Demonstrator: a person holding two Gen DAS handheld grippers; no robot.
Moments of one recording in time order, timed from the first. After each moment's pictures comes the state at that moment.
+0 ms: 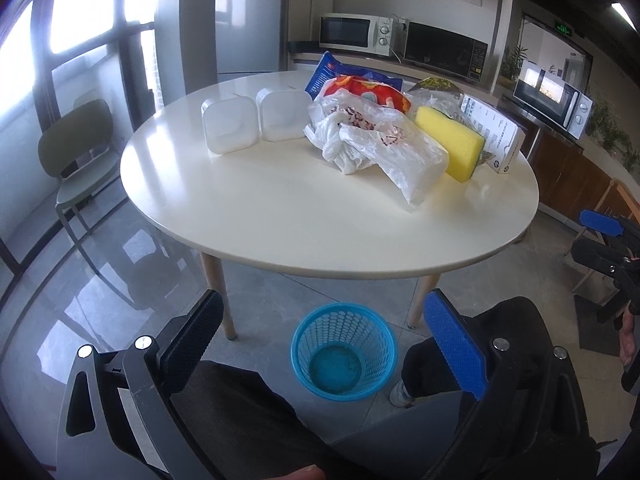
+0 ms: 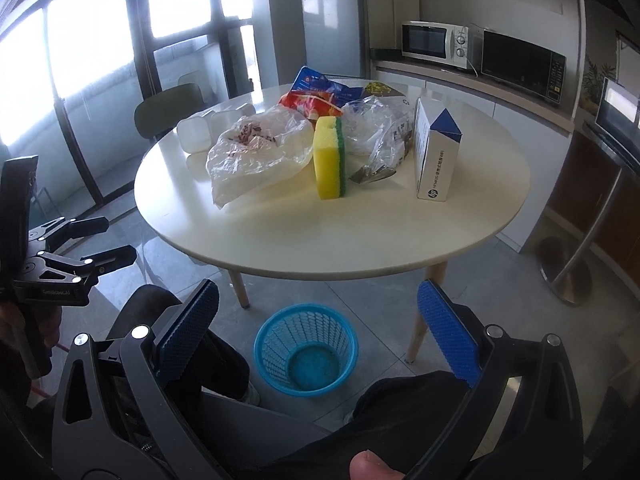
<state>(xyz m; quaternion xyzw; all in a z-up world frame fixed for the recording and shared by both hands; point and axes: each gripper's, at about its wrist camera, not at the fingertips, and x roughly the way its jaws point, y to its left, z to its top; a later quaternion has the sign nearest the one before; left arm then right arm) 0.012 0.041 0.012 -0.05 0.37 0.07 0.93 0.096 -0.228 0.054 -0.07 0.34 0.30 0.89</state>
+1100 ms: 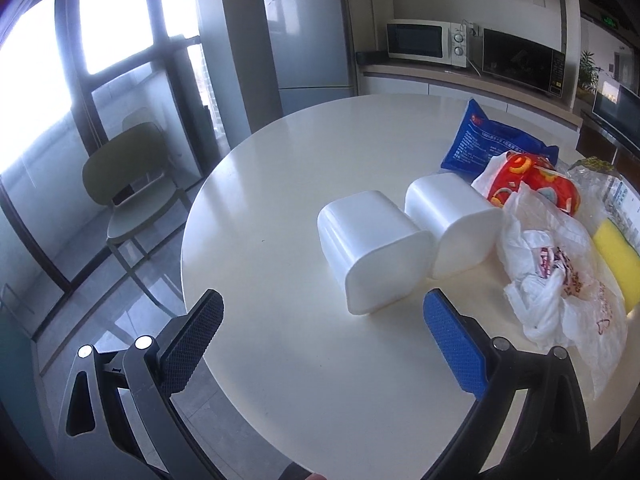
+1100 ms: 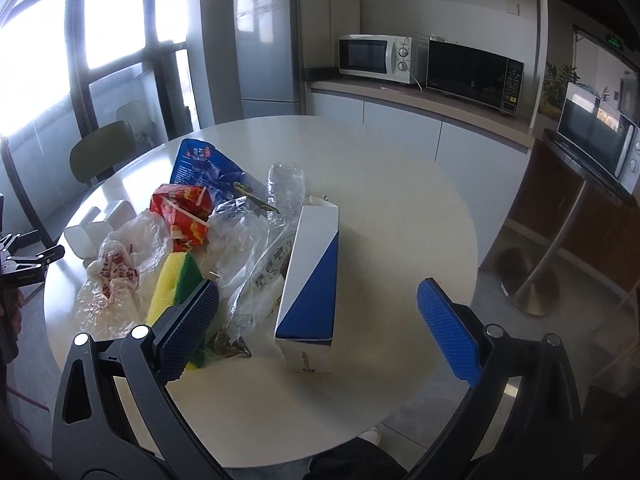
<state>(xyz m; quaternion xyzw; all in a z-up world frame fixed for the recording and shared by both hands) 0.146 0.171 0.043 -0.01 0.37 0.18 0.91 0.278 -0.226 0.093 -0.05 0.34 0.20 0.92</state>
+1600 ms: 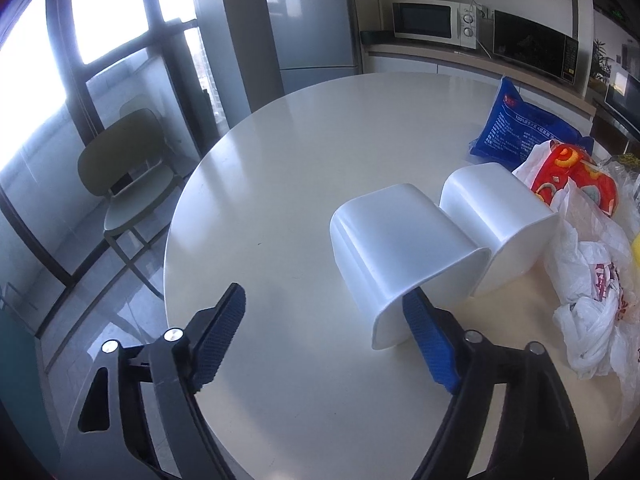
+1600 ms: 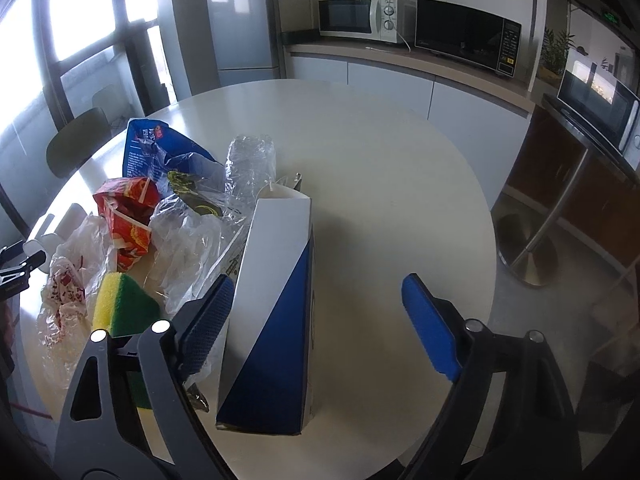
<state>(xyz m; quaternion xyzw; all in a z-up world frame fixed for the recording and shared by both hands) 0.176 0.194 0.023 -0.01 0.40 0.18 0.90 0.337 -0.208 0.061 -0.06 0.40 0.18 0.90</state>
